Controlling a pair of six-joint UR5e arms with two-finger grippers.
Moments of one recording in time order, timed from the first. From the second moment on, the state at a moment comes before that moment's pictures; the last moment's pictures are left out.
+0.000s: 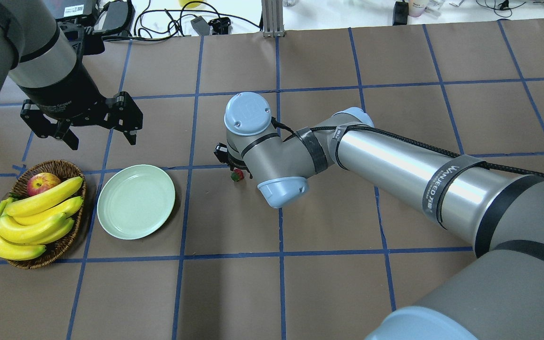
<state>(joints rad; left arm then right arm) -1.55 -1.48 -1.65 -1.62 1.66 -0.09 2.07 -1.02 1.69 -2.43 -1.51 0.88</state>
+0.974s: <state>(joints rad) -1.54 -1.49 -1.66 -1.56 1.72 -0.03 1.74 -1.17 1.71 -2.23 -1.56 0.25</state>
